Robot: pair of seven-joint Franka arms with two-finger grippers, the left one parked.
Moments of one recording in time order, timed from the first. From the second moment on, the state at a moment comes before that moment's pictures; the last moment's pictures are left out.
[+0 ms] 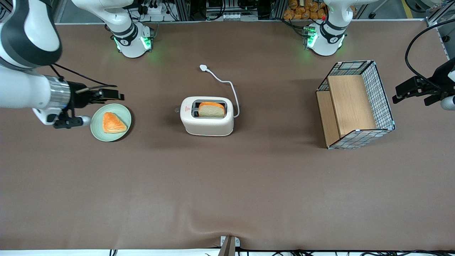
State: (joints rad) arm 0.11 0.13 -0.03 -1.74 0.45 1.53 0.01
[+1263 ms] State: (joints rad) arm 0.27 0.31 -0.03 -1.91 0.67 1.76 0.03
